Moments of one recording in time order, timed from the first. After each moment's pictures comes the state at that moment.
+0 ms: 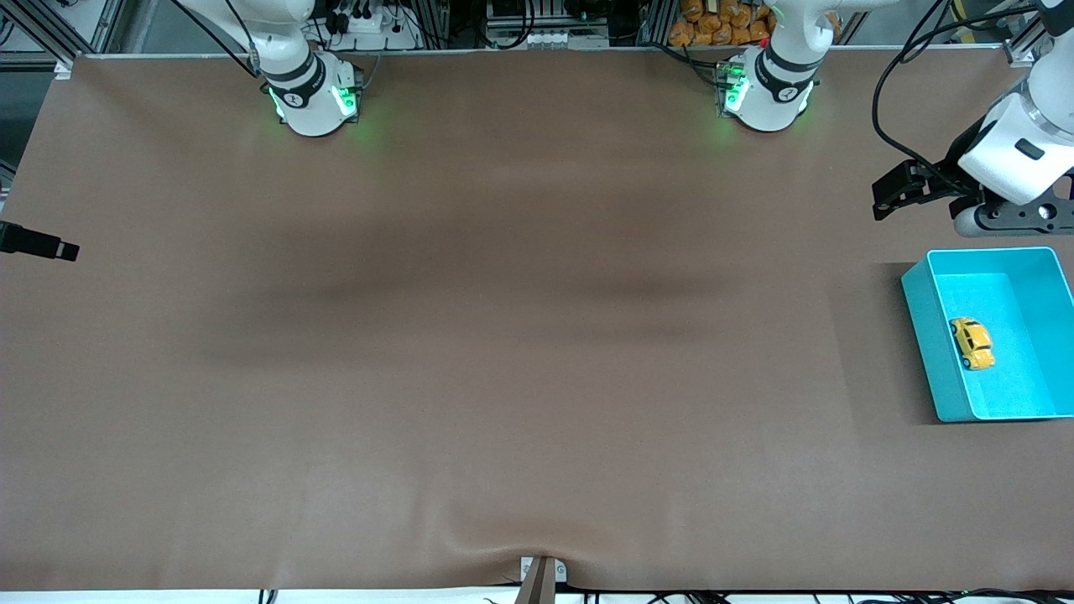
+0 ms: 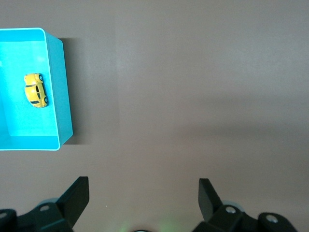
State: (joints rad) left arm -0.01 -0.02 -0.12 -1.59 0.01 1.53 -0.13; right arm -0.18 0.25 -0.02 -1.29 0.06 1.35 0.04
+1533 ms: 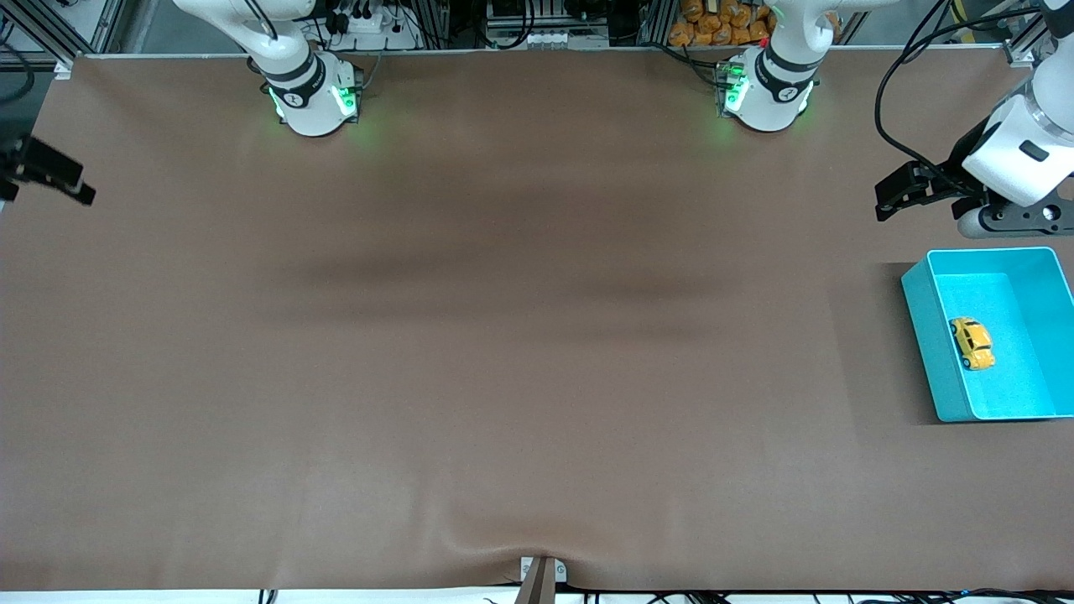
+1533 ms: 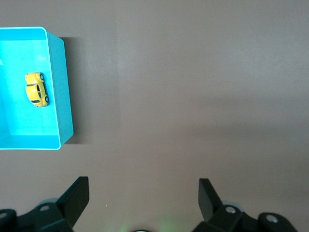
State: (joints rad) left arm -0.01 -0.02 -0.12 -1.59 0.01 1.53 -0.13; right arm -0.05 -0.08 -0.02 -1.53 0.02 1.45 0.02
